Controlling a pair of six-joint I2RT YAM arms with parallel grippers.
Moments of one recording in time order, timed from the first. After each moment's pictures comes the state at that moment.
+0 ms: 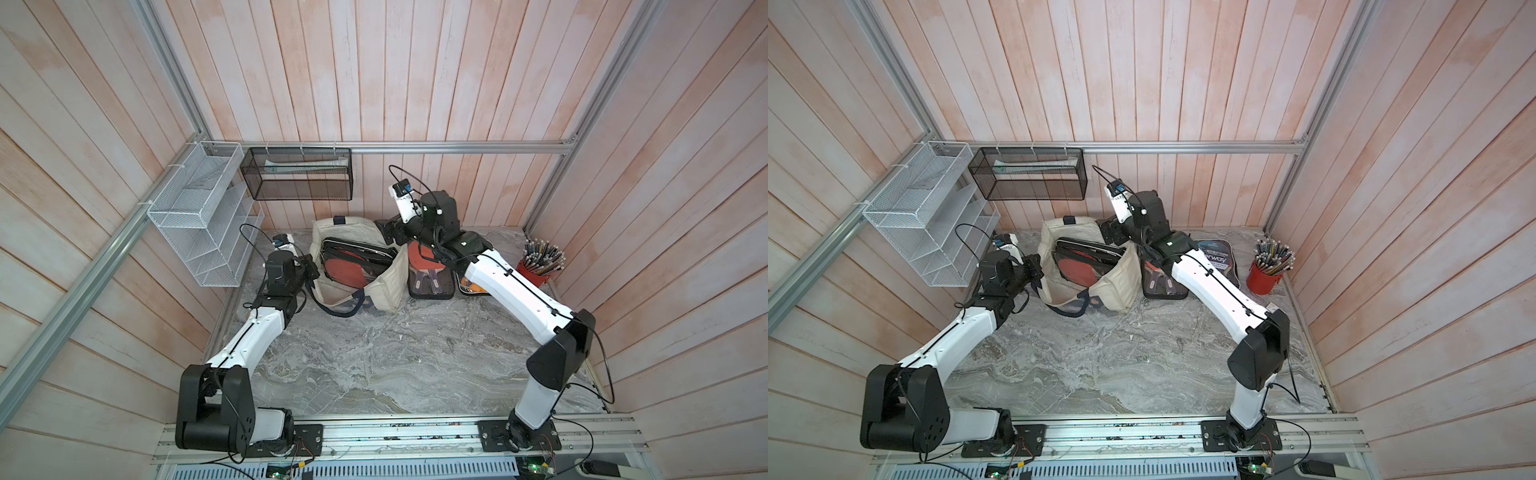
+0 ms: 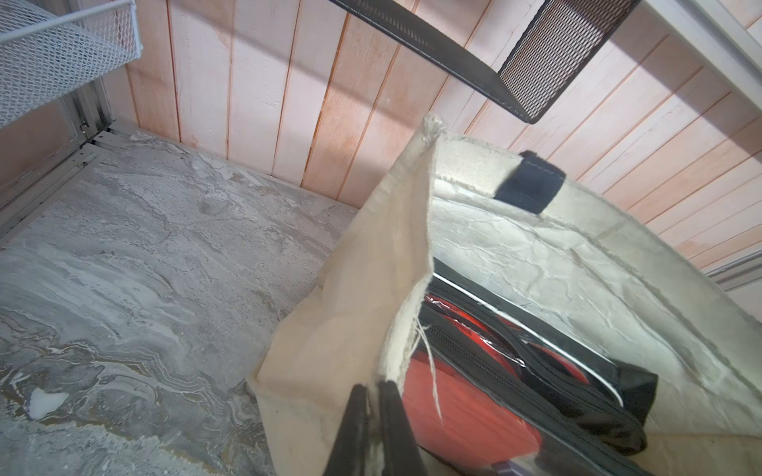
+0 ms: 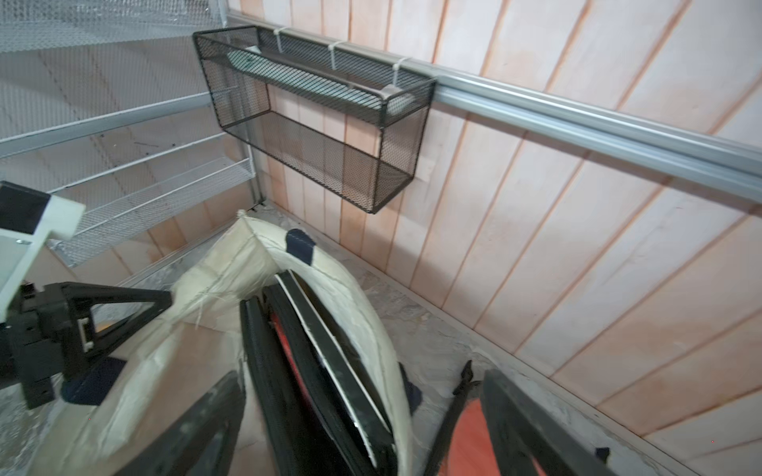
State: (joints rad) left arm -0.07 1.37 0.87 0.14 0.07 -0.41; right arm 0.71 1.83 1.90 -0.36 0.01 -0.07
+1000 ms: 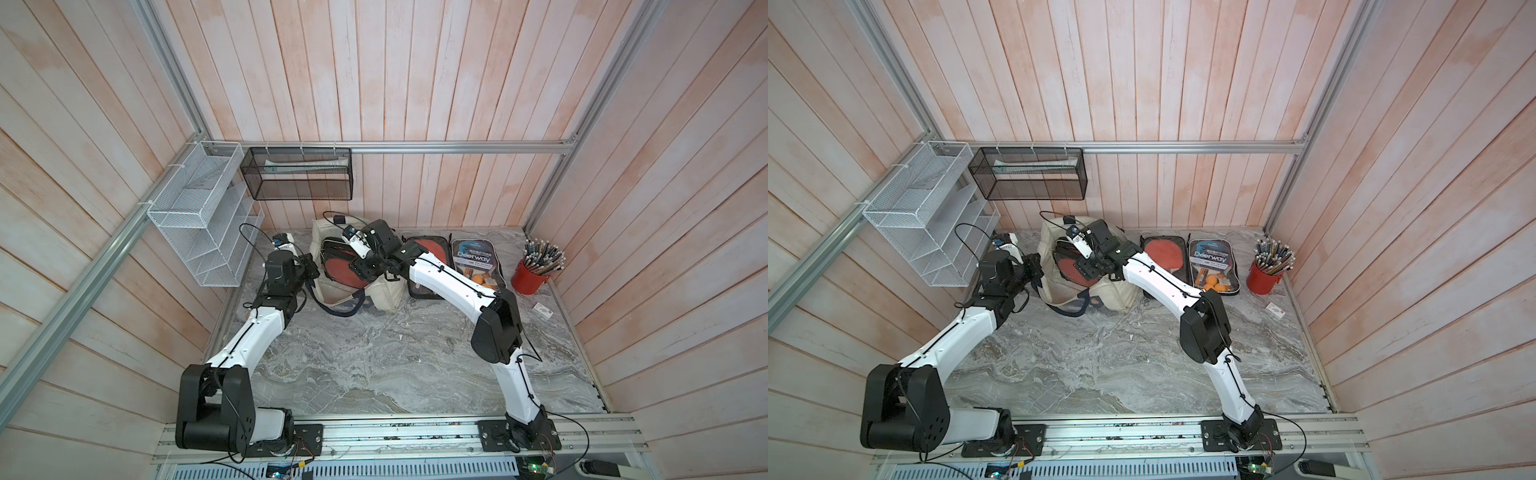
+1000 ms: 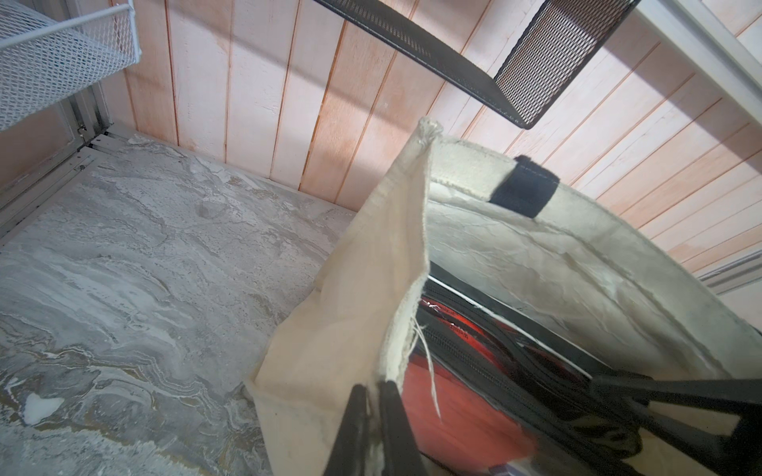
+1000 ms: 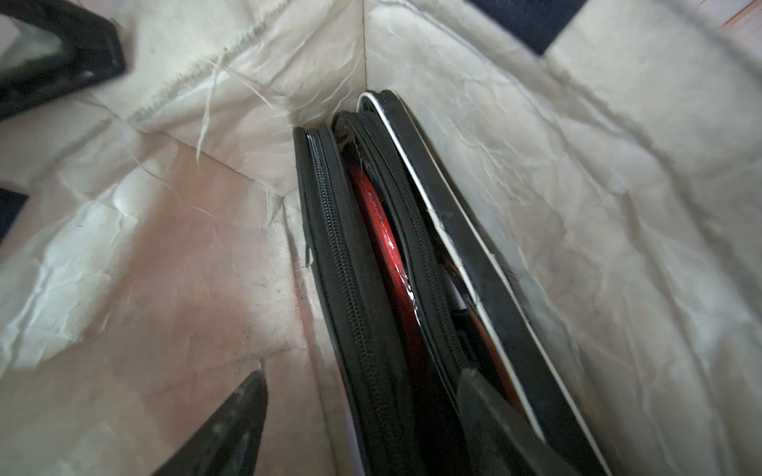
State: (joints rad) left arm -0.07 1.37 0.87 0.15 0.07 -0.42; right arm 0.82 2.21 2.12 -0.63 0.02 -0.17
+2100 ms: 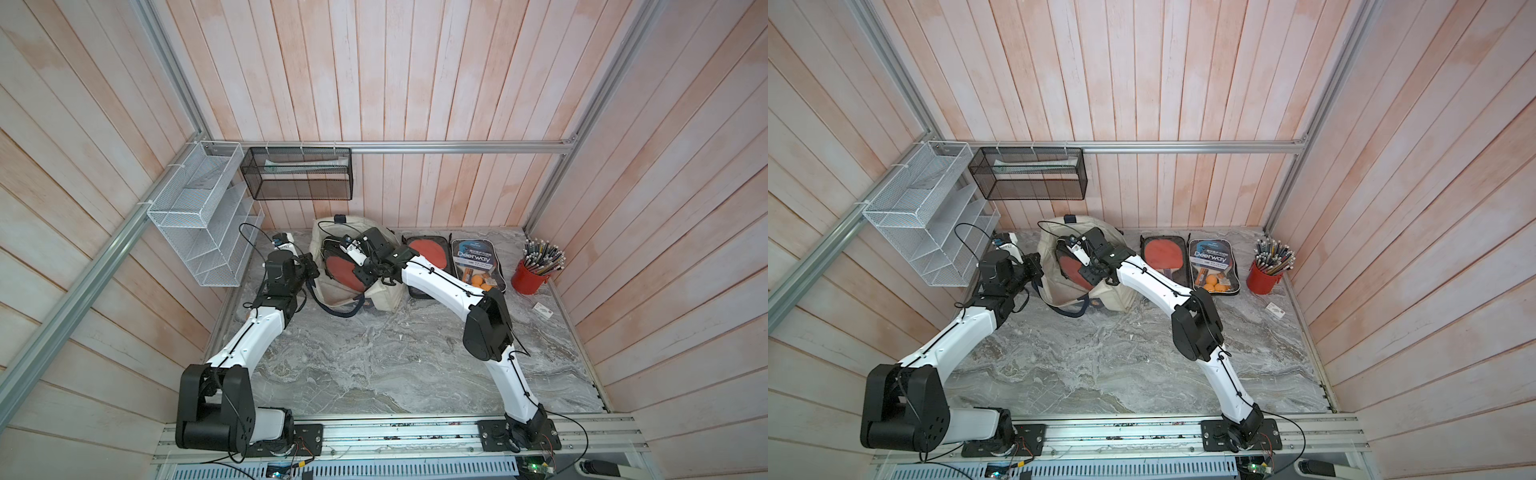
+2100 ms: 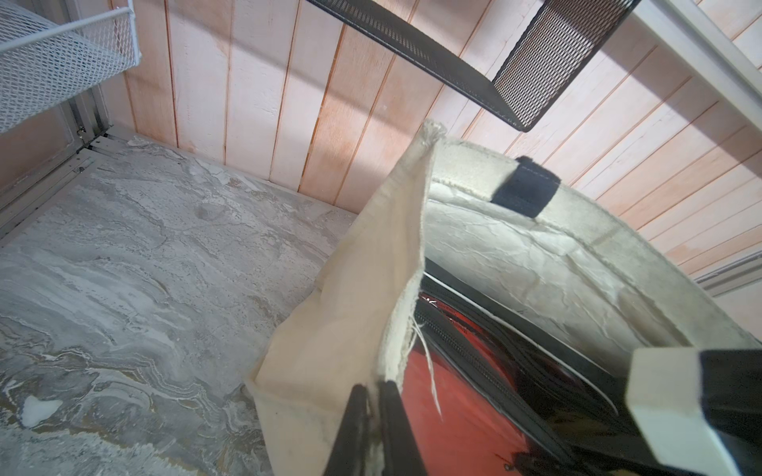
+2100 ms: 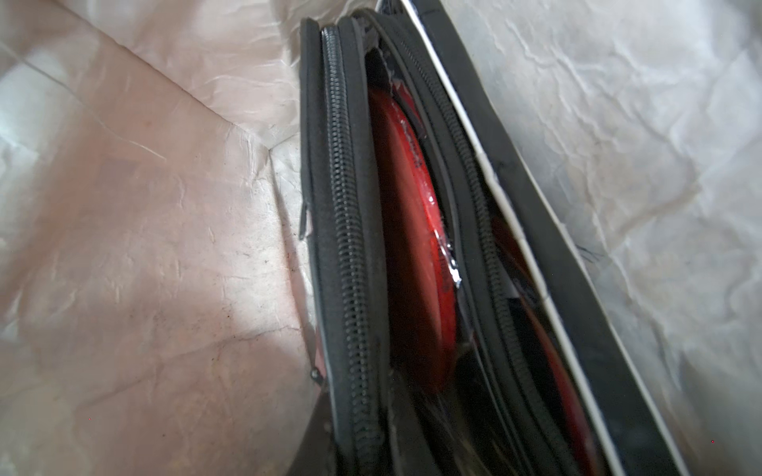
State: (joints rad) left arm -0.07 1.37 0.87 0.15 0.07 -0.42; right arm 0.83 2.27 2.16 -0.69 0.08 -0.18
